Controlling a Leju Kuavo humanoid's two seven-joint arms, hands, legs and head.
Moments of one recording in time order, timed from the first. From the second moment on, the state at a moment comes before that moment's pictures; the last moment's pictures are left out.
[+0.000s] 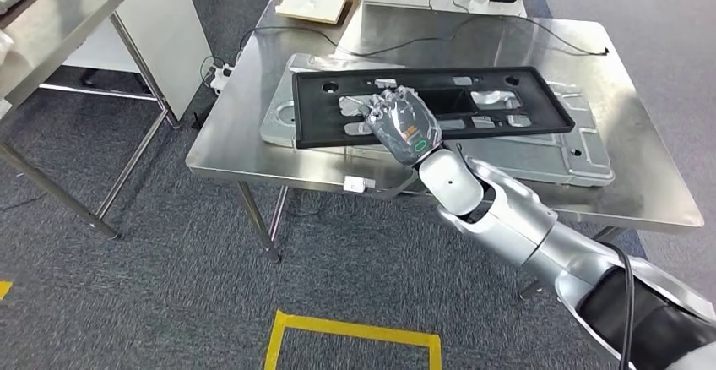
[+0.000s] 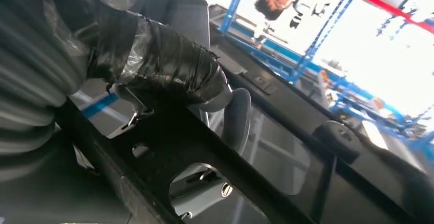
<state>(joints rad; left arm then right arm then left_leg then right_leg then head) 0.06 -0.12 0.97 -0.34 -1.02 -0.25 -0.08 -0.81 -0.43 0.72 -1.25 1.45 -0.03 0.17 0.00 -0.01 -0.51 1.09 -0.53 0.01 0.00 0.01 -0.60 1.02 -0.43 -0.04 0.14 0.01</state>
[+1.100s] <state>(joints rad) 0.08 -0.21 1.15 -0.50 -1.19 -0.32 -0.07 -0.35 -0.72 0.36 -1.48 1.40 -0.07 0.17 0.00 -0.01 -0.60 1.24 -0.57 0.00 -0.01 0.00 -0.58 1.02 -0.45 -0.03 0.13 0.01</state>
